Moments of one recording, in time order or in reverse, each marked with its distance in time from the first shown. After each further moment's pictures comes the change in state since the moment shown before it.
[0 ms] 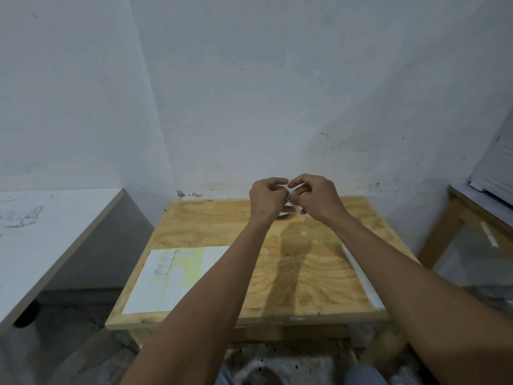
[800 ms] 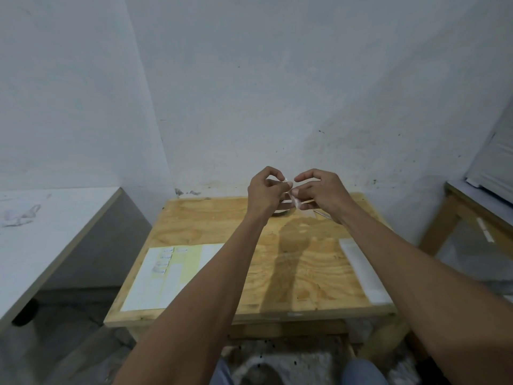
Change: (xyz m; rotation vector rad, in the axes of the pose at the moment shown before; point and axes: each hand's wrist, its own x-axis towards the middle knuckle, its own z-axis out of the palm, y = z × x) left_hand -0.008 0.009 -0.003 -0.073 -0.055 0.037; right_hand -0.001 0.001 -0.021 0.400 -0.104 0.236
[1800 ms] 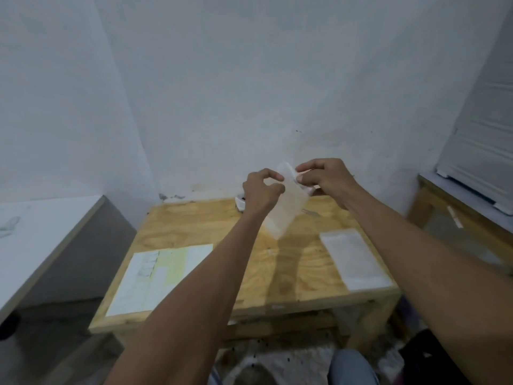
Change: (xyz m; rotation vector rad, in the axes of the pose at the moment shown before) left_hand -0.005 0.004 0.039 0.376 0.096 0.077; right_hand -0.017 -0.021 -0.052 -0.065 0.093 -0.023
